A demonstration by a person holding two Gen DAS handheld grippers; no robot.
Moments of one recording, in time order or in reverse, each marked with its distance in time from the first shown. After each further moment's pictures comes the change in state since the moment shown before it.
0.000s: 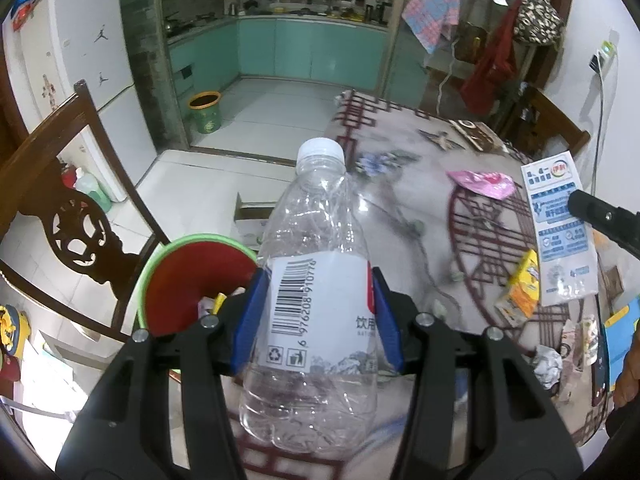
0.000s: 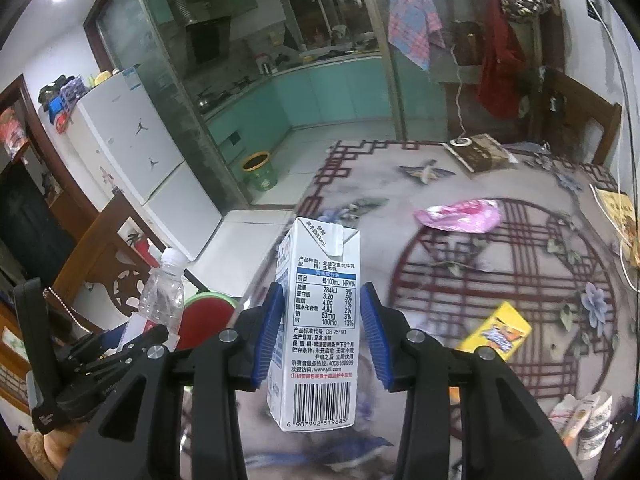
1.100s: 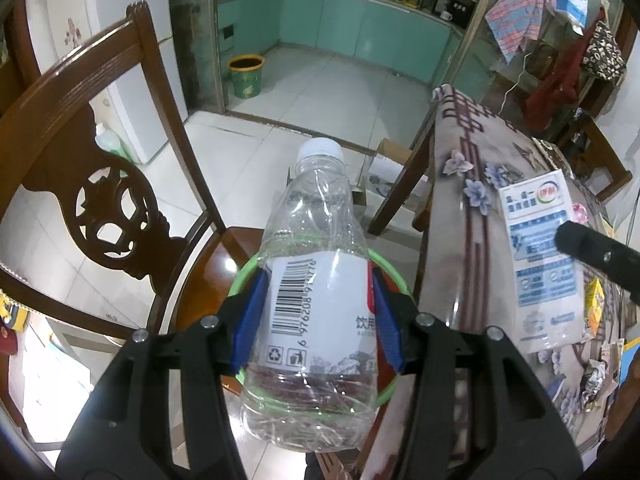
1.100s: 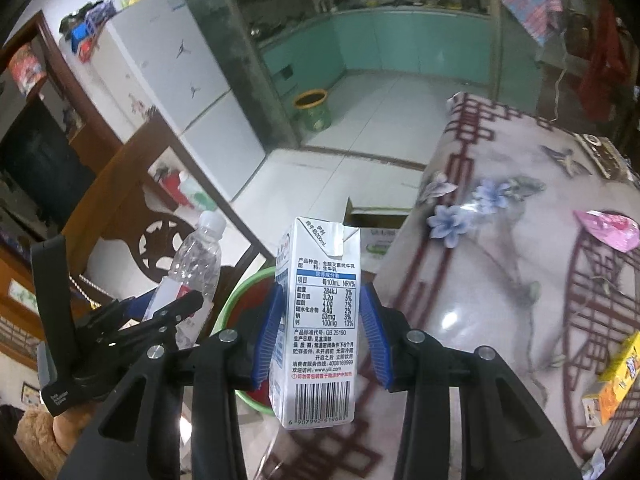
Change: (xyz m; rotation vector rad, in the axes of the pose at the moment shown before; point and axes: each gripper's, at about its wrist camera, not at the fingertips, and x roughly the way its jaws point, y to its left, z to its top) left arm 0.074 0.188 0.017 -0.122 0.107 0.025; right arm 0.163 0.196 0.003 -0.137 0.226 0.095
